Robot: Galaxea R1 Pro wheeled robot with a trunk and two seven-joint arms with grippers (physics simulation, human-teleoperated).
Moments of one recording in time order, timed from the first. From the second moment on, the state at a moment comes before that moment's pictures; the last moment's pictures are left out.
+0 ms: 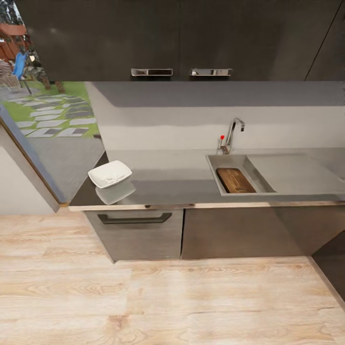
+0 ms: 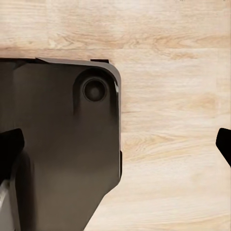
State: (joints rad) left arm 0.29 0.05 -0.09 -0.09 0.13 -0.29 0.28; right arm -0.08 0.01 0.15 -0.02 -0.11 -0.43 -0.14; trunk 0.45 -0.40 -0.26
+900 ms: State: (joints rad) left arm 0.29 0.05 -0.09 -0.09 0.13 -0.29 0.28; right arm -0.08 0.01 0.14 -0.02 -0.12 -0.43 -0.14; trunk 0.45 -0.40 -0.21
